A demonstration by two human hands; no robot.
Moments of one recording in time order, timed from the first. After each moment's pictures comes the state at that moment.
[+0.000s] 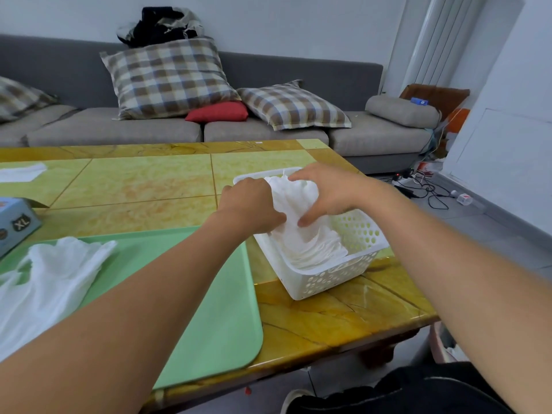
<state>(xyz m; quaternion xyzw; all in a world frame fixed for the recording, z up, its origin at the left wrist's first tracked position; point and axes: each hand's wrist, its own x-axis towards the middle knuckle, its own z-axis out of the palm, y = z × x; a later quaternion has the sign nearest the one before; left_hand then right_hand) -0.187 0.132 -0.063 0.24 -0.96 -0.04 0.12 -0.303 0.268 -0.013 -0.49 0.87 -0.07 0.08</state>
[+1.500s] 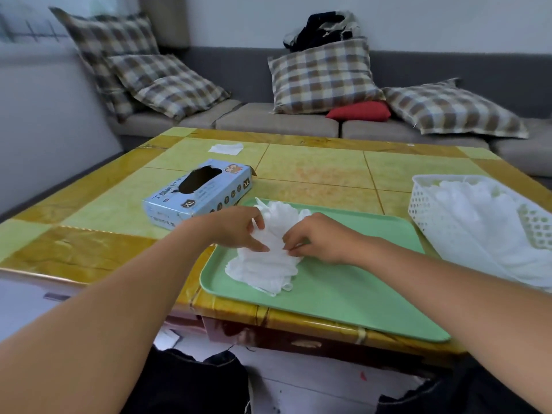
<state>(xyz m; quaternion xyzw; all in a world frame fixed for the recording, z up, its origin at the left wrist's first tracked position) 0.130 -0.017 -0.079 0.38 -0.90 -0.20 -0.05 -0.059 0.100 -0.101 -0.73 0.65 -0.15 0.16</state>
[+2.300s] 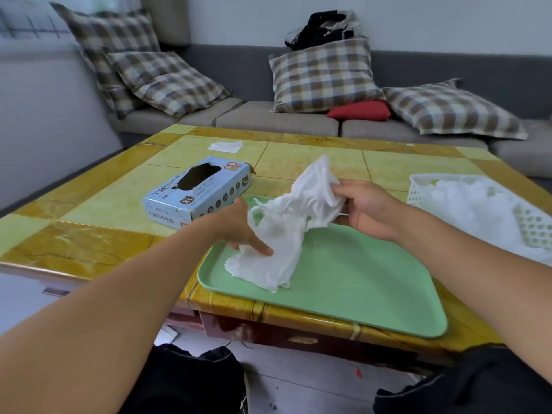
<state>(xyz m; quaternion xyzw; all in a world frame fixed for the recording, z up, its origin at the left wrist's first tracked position) 0.125 -0.005 -0.082 0.48 -0.82 -0.29 -0.03 -0.107 0.115 -0.067 -0.39 0.56 -0.54 0.49</state>
